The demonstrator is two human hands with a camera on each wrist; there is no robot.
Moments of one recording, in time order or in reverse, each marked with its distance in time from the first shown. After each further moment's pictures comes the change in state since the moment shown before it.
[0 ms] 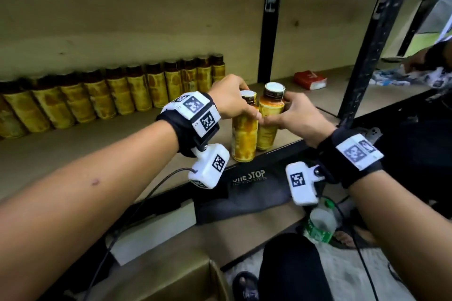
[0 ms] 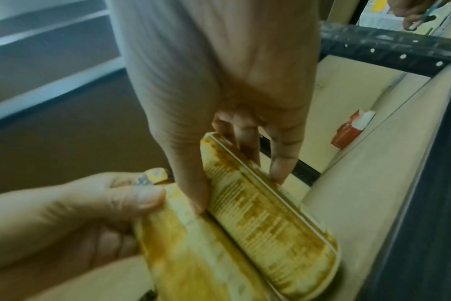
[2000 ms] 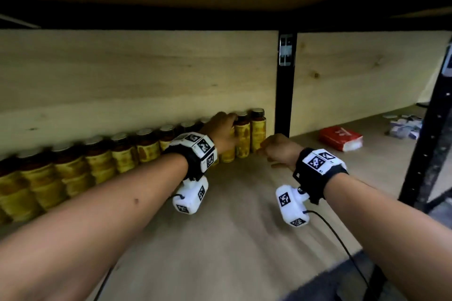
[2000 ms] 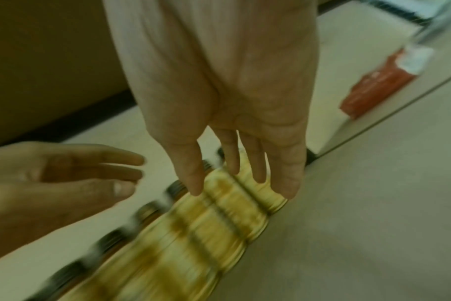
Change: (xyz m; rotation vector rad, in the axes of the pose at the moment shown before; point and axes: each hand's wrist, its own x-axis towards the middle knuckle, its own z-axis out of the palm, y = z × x) left_hand 0.227 -0.099 -0.010 0.381 0.083 0.120; right_hand 0.237 0.034 0.028 -0.098 -0.130 0.233
